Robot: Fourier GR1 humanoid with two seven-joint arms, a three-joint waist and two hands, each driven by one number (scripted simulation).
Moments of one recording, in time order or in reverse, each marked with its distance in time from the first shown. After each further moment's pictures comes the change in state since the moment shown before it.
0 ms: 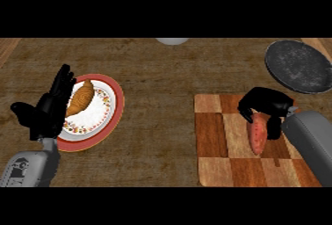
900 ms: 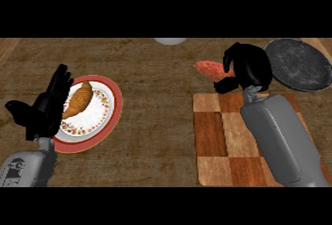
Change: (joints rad) left arm 0.000 0.008 0.018 0.000 0.010 -0.012 0.018; right arm -0.105 0.331 -0.235 -0.336 0.140 -0.323 1.085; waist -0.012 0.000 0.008
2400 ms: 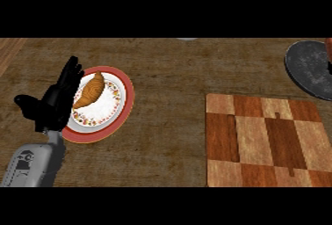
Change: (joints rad) left arm -0.061 -0.033 -0.020 0.000 -0.013 -0.034 -0.004; right arm -0.136 -0.469 -0.560 0.814 -0.154 -0.458 -0.588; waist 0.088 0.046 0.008
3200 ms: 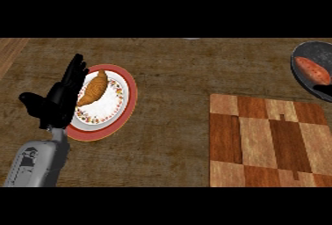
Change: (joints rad) left arm -0.023 -0.012 -0.011 0.009 -0.004 -0.007 -0.003; right arm -0.025 -0.038 -0.159 0.264 -0.160 0.232 -0.182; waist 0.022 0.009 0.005
